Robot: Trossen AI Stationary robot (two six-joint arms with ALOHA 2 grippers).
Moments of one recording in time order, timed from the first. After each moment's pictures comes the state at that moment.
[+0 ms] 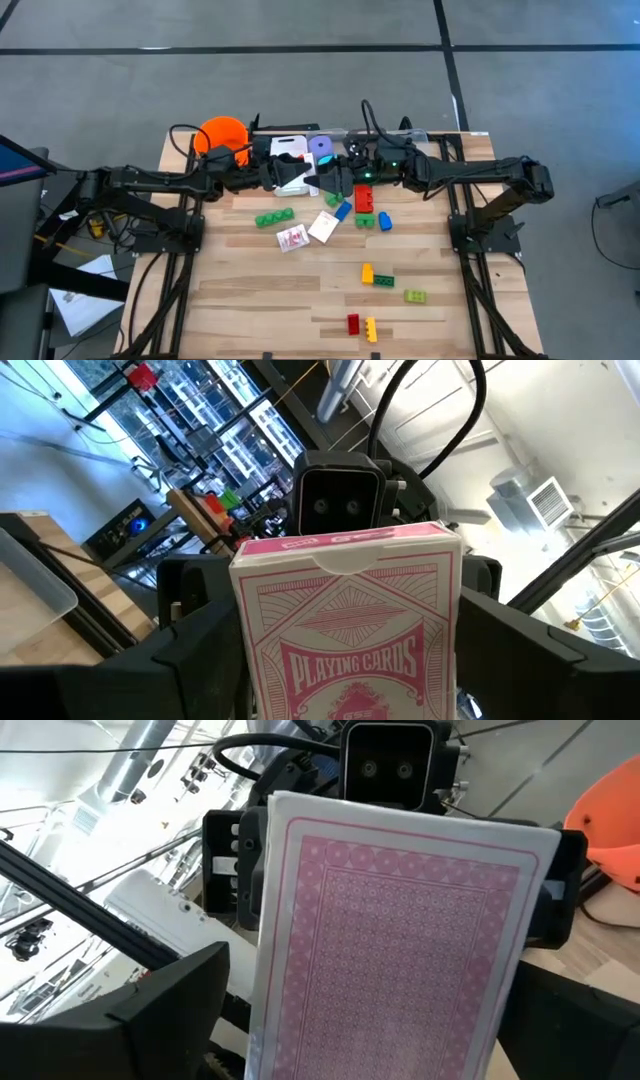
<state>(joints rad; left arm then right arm) 0.15 1.23 0.84 0.68 0.00 -0.91 -0.06 1.49 1.26 0.26 -0.14 0.86</state>
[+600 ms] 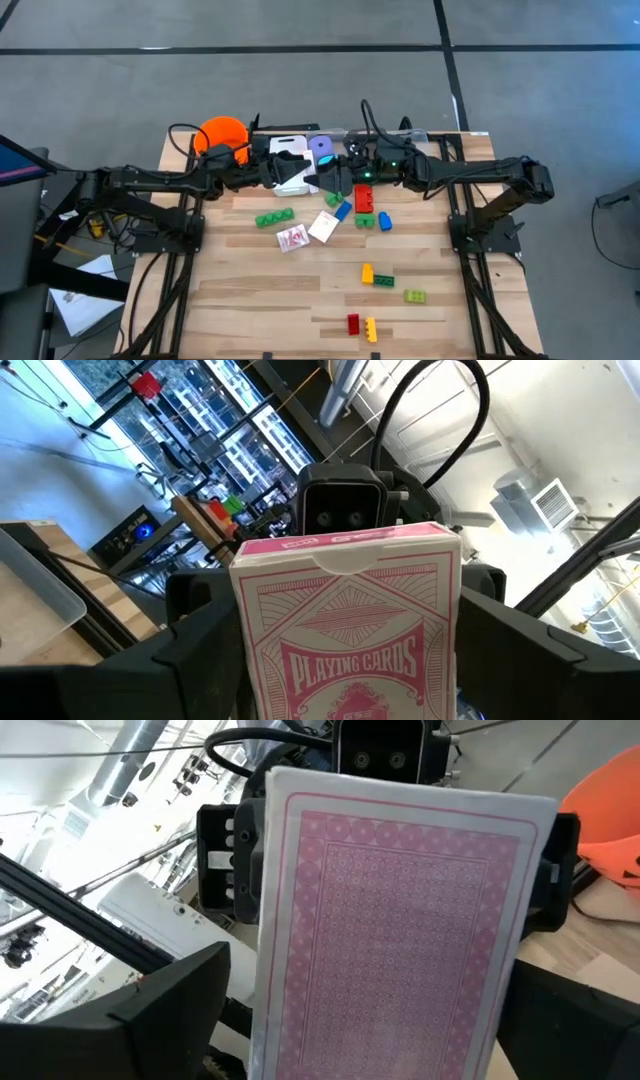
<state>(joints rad) 0.18 1.23 0.84 0.69 0.00 -0.90 -0.06 1.49 1.26 0.24 -0.13 0.88</state>
